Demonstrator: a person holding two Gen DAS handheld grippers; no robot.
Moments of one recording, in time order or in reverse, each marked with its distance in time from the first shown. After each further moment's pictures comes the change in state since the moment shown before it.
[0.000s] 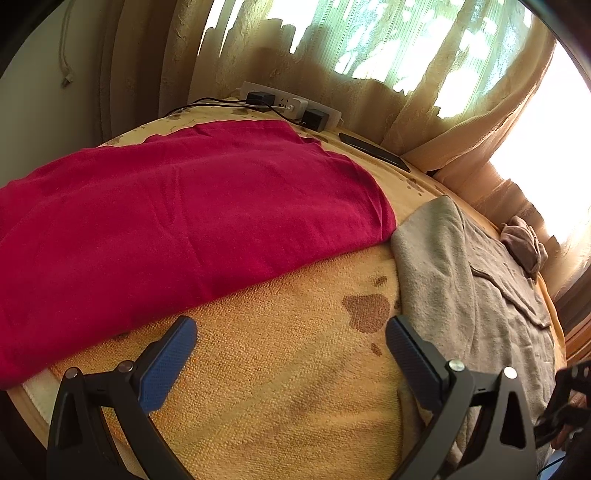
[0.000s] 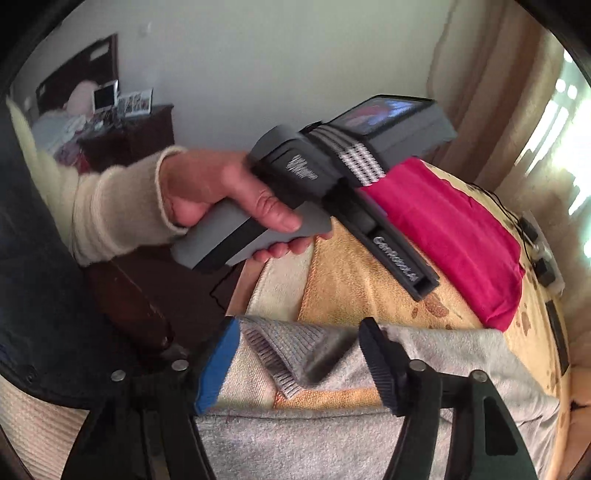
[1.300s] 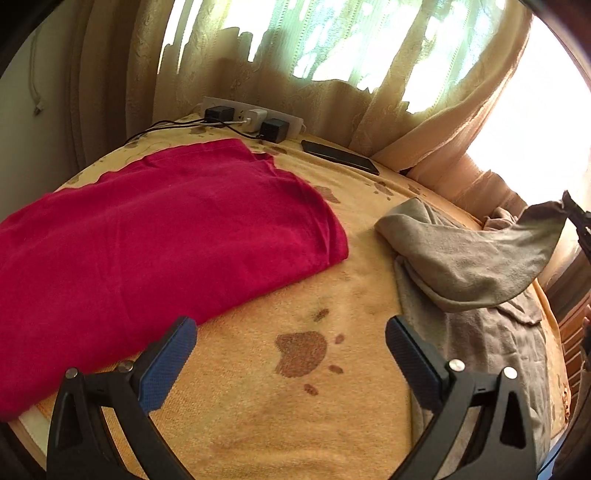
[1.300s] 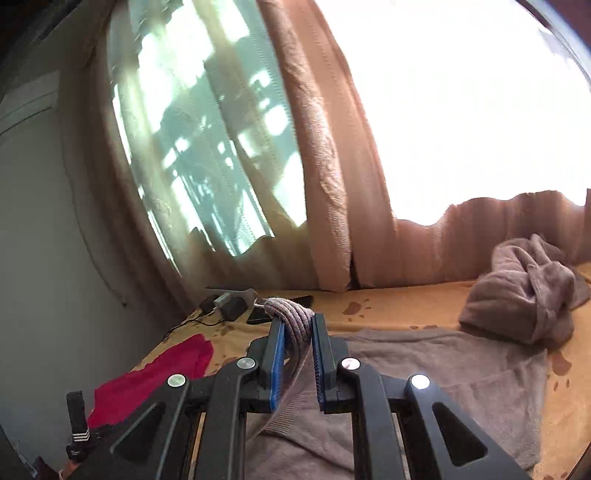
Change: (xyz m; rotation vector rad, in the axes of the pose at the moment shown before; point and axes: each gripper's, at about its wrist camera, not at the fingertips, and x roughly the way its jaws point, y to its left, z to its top) left arm 0.009 -0.056 0.028 0.110 -0.009 -0.045; right arm -0.249 -0.208 -0.232 1.298 -0.585 -0.718
